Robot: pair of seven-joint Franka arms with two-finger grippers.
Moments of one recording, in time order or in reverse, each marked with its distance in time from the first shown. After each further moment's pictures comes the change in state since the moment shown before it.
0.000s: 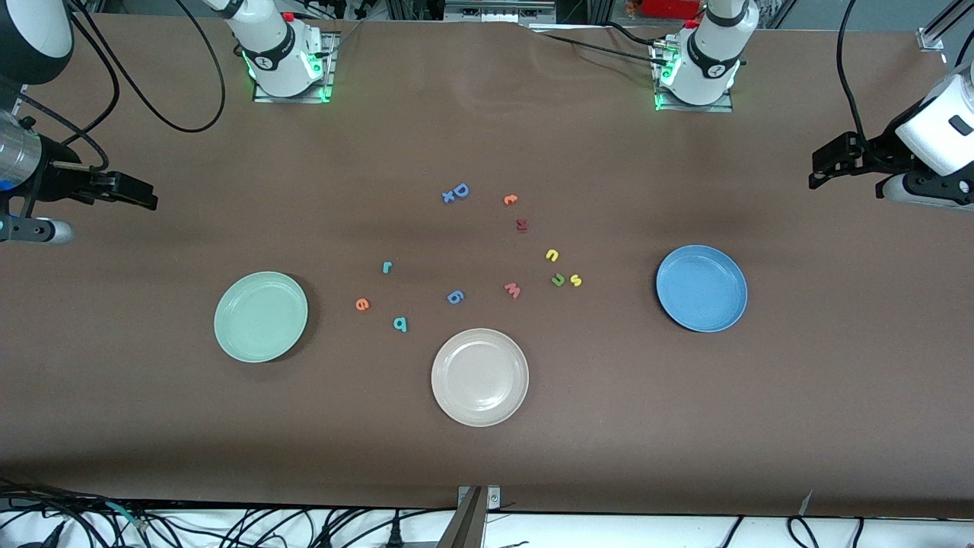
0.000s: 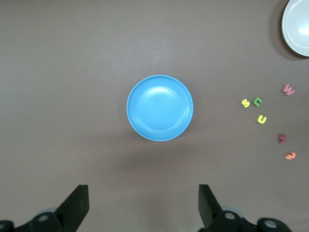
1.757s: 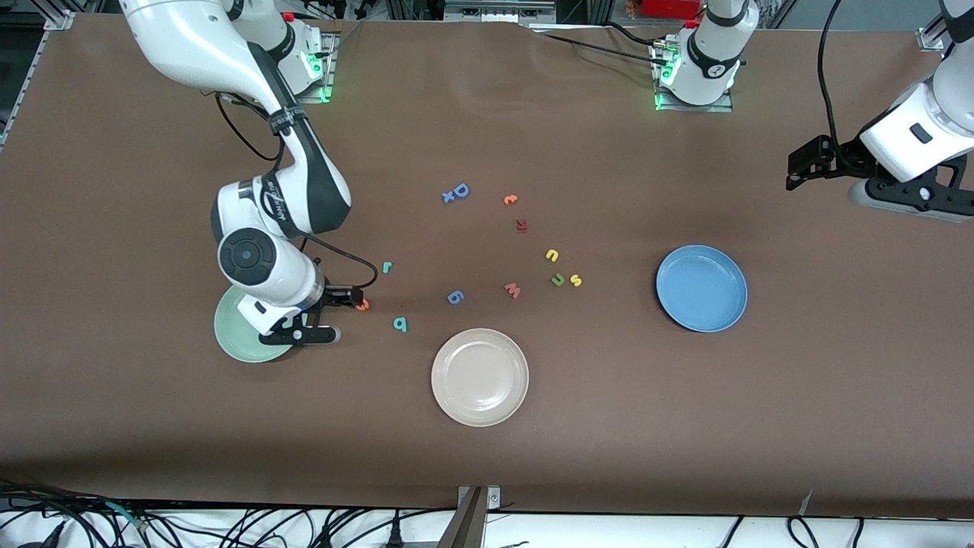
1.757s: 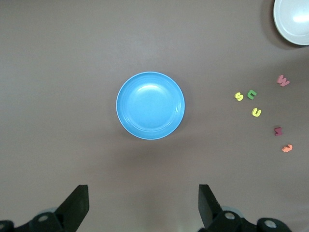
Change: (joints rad) left arm -0.011 0.030 -0.035 -0.002 0.000 -0.003 -0.001; right arm 0.327 0.495 0.012 -0.004 0.019 0.590 0.226
